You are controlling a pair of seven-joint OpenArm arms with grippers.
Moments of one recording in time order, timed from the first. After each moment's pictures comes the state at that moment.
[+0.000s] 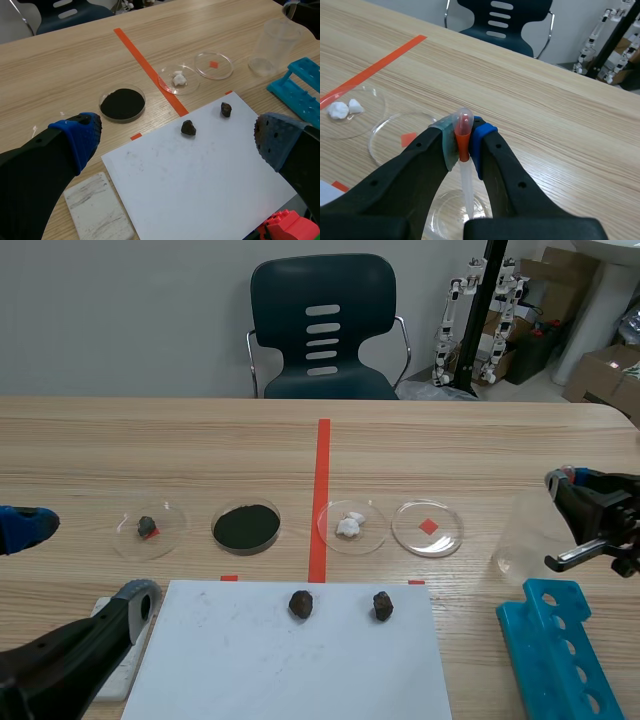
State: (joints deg) left arm 58.9 -27.8 -11.0 125.3 -18.6 -23.8 -9.7; right arm -12.6 30.5 1.9 72.1 9.5 24.9 27.0
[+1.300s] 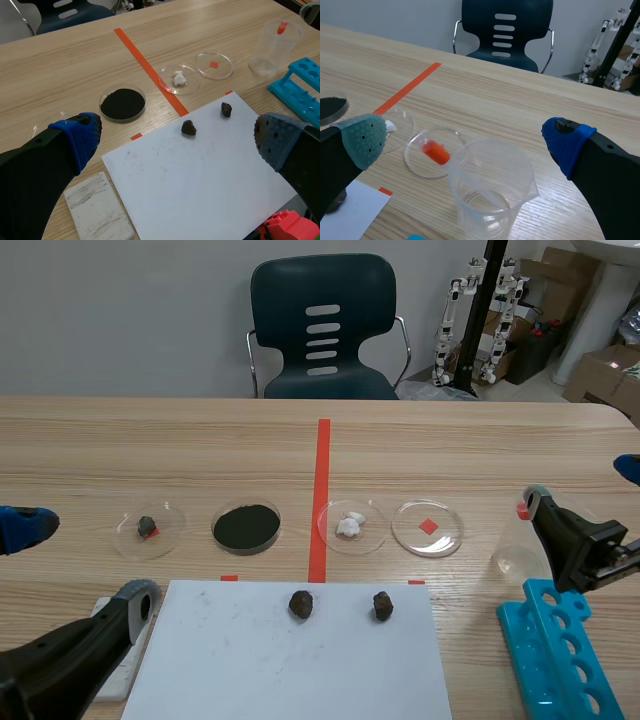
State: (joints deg) left arm 58.9 -27.8 -11.0 125.3 -18.6 -23.8 -9.7; right arm -25.8 35.7 2.2 83.4 22.0 21.3 31.2
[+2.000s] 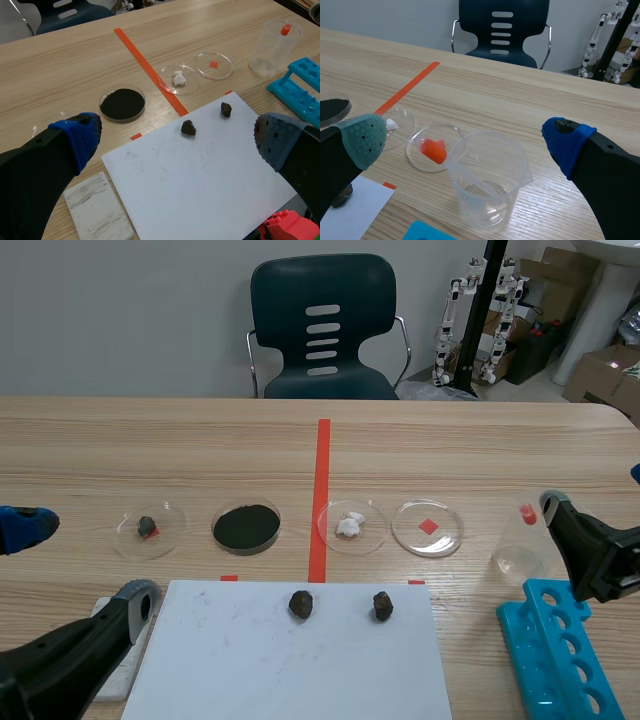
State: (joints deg) left arm 58.9 -27.8 -11.0 125.3 -18.6 -23.8 -9.7; right arm -28.7 37.5 3.0 84.5 25.2 21.2 31.6
